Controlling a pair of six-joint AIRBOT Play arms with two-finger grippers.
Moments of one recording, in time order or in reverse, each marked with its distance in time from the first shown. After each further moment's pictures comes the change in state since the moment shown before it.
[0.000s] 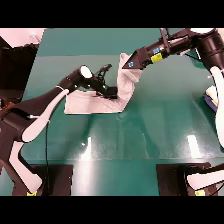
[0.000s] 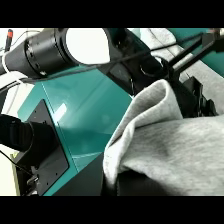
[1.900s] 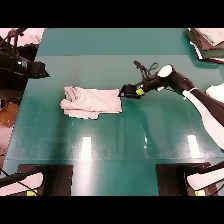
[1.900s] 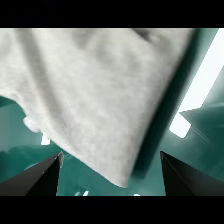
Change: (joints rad) left arm 0.499 0.558 -0.107 0.340 -0.293 0.065; right arm 0.040 -0.027 -0.586 -0.102 -0.431 -0.008
